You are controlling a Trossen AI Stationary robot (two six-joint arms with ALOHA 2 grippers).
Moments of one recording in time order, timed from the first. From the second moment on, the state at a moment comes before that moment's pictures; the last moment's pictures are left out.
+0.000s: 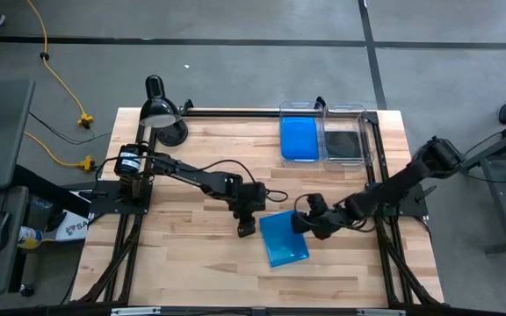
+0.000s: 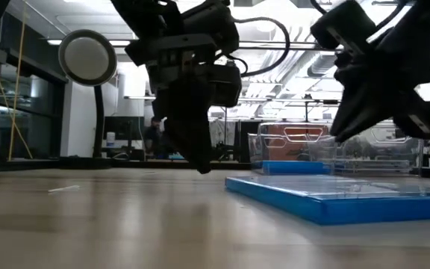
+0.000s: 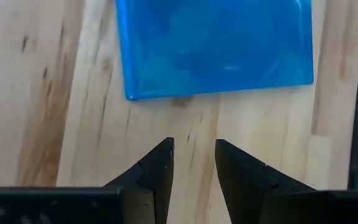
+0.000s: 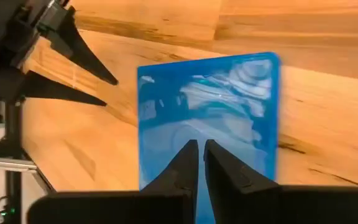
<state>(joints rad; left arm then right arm) -0.07 1.93 1.22 -0.32 0.38 -0.39 0.47 1.47 0.67 -0.09 0.36 1.75</state>
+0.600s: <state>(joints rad) -0.14 1.93 1.22 -0.26 0.27 -0.93 0.47 1.37 0.67 -0.49 0.20 1.72</state>
